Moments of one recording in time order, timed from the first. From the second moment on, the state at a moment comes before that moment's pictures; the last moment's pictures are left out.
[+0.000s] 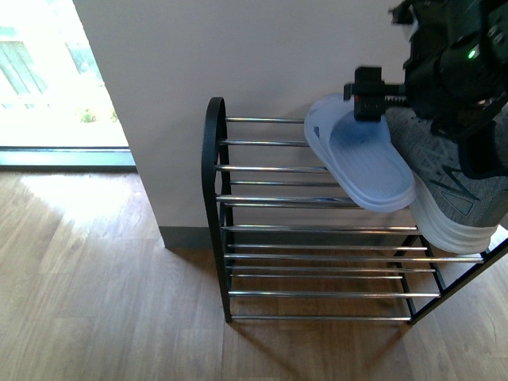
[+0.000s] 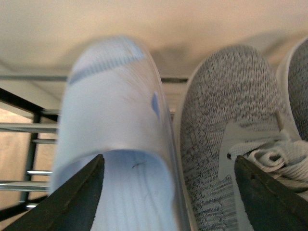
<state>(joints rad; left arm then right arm) -0.03 0.29 0.05 0.20 -0.63 0.20 0.09 2.08 1.21 0.18 0.17 0.14</state>
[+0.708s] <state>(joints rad) -0.03 0.29 0.05 0.20 -0.63 0.20 -0.18 1.08 0.59 0.57 -0.20 -0.29</state>
